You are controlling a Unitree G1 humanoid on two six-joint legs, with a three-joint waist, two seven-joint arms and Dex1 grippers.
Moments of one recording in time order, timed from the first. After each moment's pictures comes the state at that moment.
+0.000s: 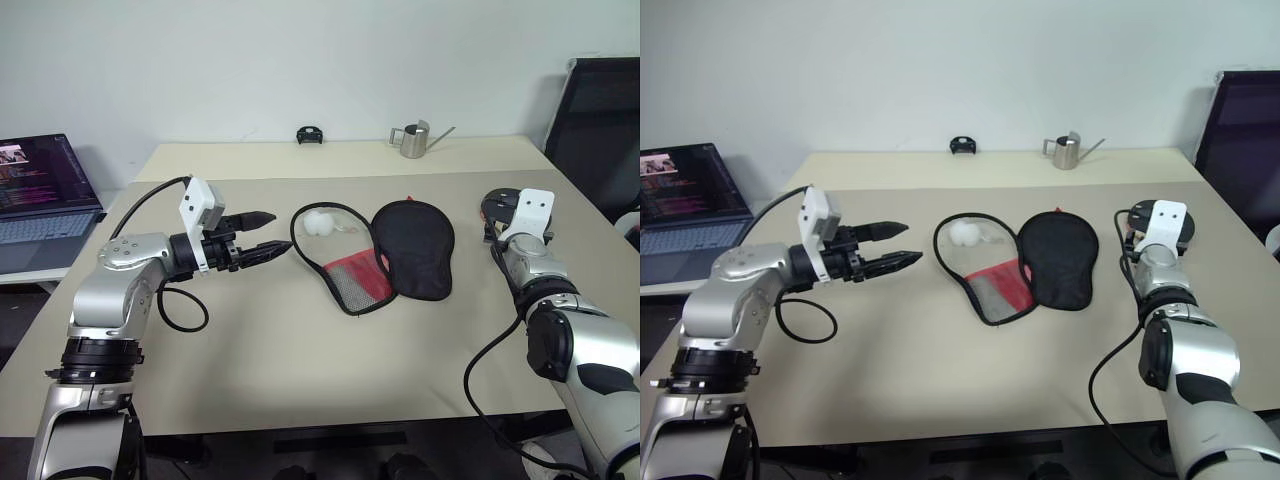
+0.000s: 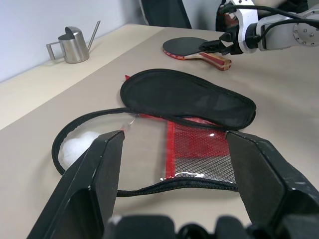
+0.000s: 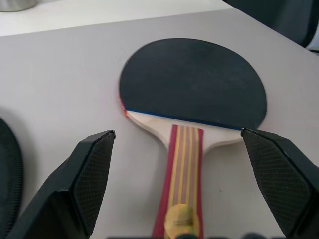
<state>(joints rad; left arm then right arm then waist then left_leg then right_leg) -0.62 0.72 0.10 0.11 -0.46 0.41 -1.08 -1.15 -0.45 -0.33 1.36 0.02 0.03 -0.14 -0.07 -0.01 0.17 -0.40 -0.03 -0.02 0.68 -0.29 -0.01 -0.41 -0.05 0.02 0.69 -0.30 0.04</state>
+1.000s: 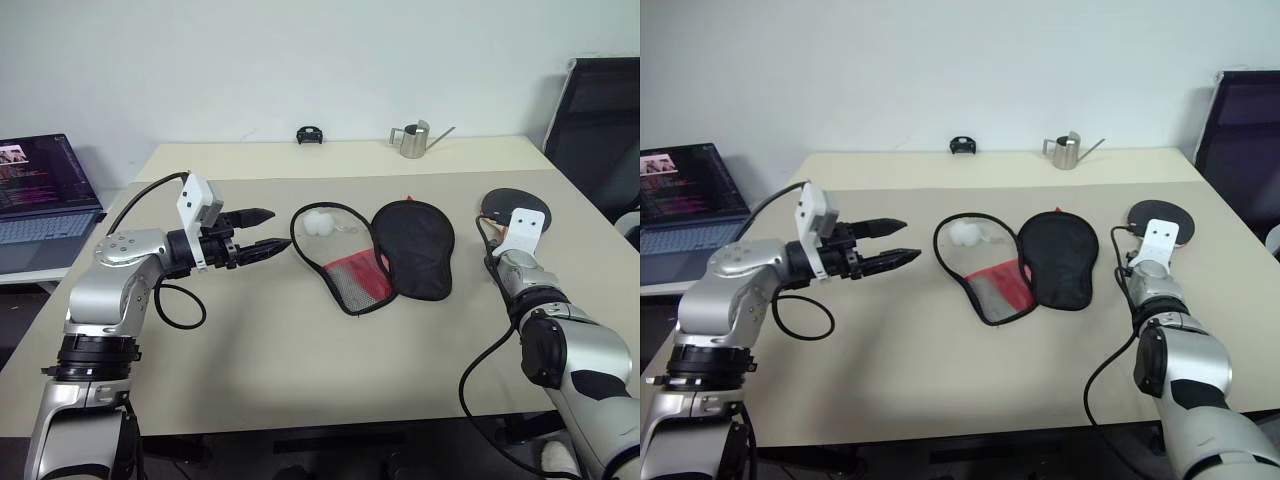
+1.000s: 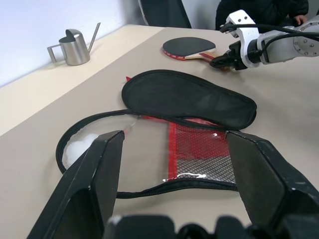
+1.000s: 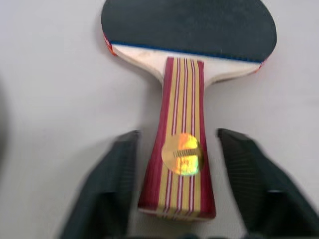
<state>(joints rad) -0.63 0.73 0.10 0.11 -0.46 0.41 -1.09 -1.11 -0.42 -0.35 1.36 0.06 0.10 -0.18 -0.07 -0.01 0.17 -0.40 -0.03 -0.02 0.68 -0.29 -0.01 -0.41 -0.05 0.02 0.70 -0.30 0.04</state>
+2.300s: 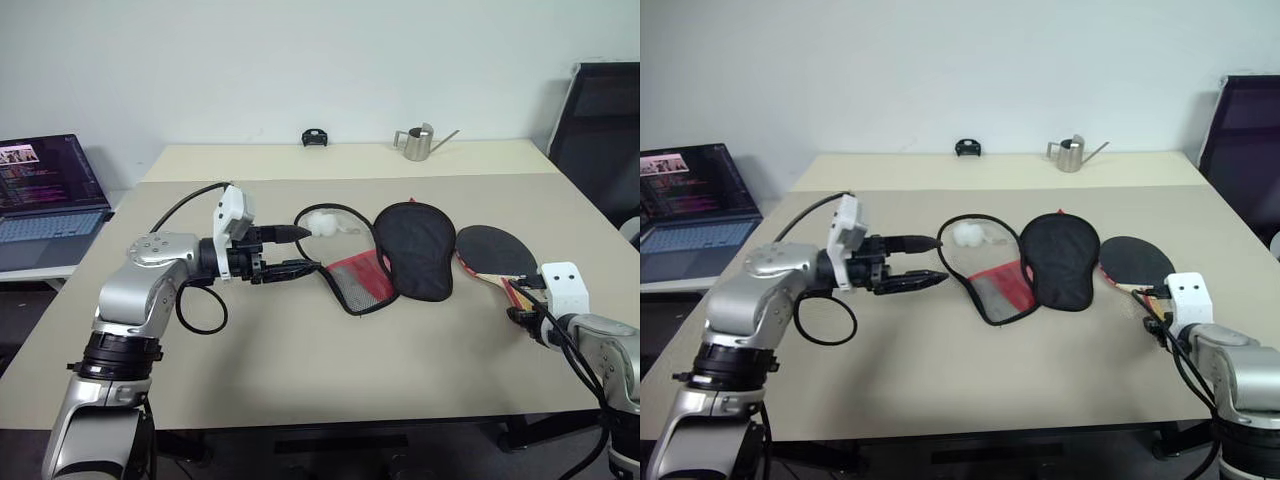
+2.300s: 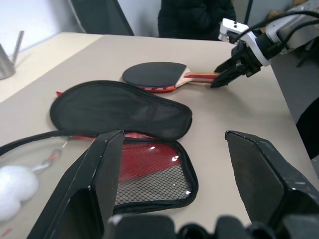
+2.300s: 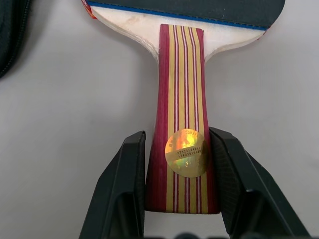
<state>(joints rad) -0.67 0.67 0.00 0.07 -0.49 0.44 -1.22 -0.29 -0.56 -0.32 -0.36 0.27 1.34 0.26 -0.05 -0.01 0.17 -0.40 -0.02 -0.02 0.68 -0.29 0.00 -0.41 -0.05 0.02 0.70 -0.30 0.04</state>
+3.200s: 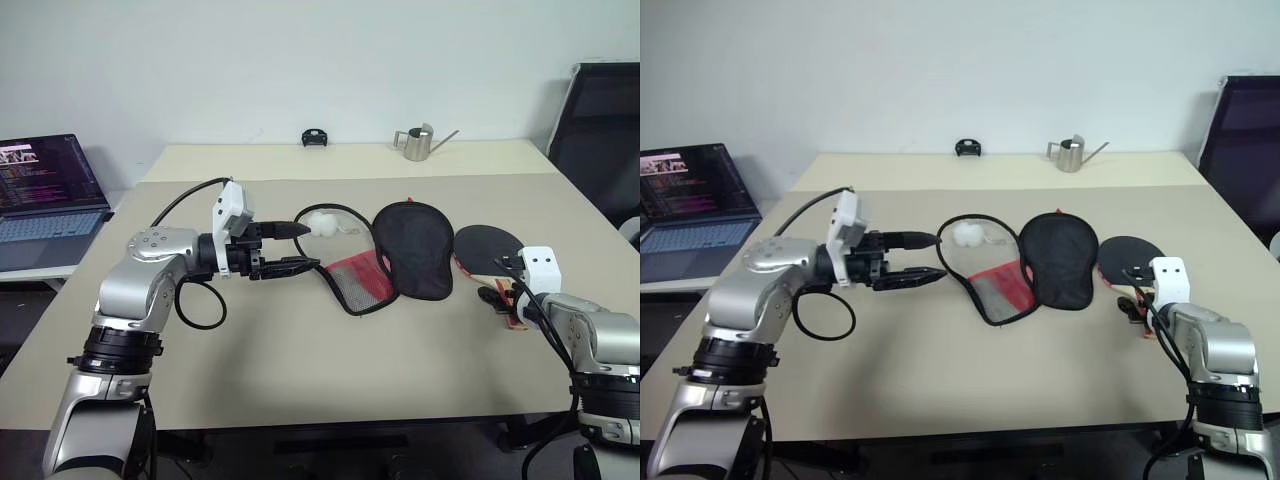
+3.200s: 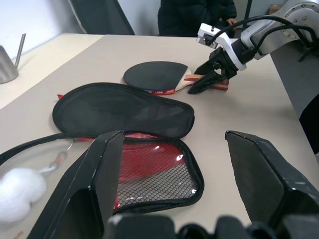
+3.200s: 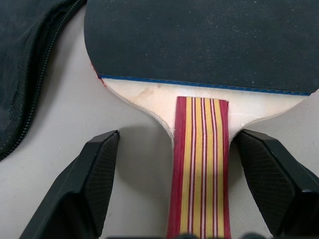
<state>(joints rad) -0.68 0.69 0.01 0.08 -0.48 0.43 -1.23 -0.45 -0.53 -0.24 0.01 0.24 1.08 0.28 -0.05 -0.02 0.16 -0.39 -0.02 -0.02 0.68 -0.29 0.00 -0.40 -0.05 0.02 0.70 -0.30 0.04</state>
